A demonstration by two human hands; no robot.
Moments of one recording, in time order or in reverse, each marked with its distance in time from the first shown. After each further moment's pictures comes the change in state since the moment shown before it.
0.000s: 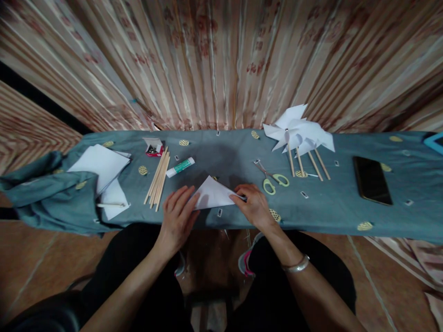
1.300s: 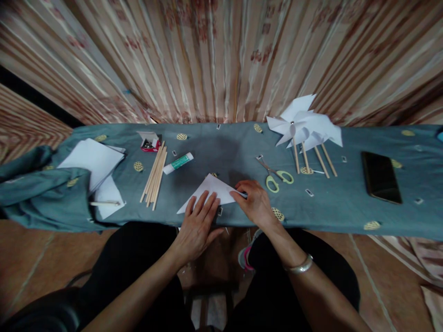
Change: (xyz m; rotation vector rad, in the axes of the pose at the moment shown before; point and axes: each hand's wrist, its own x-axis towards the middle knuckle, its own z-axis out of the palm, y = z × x) left_hand -0.003 0.035 0.020 0.070 -0.411 0.134; right_hand 0.005 -0.004 0.001 -0.036 0.004 -0.029
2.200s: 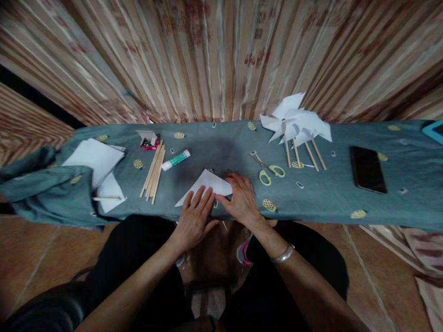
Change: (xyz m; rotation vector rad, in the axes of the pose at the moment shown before) left_hand 0.000 0.002 0.003 0.096 -0.080 -0.010; right_hand -0.015 -0.015 0.019 -0.148 0.048 -0.053
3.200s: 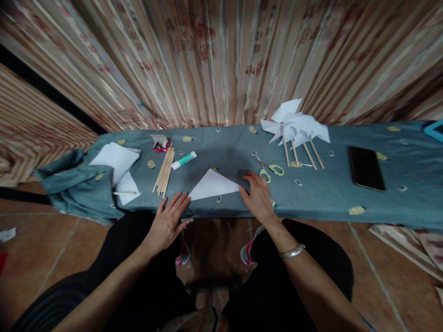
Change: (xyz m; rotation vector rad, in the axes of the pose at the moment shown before) left_hand -0.068 -0.047 -0.023 0.092 0.002 -0.101; right_hand -0.015 0.035 -0.016 0.028 0.080 0.106
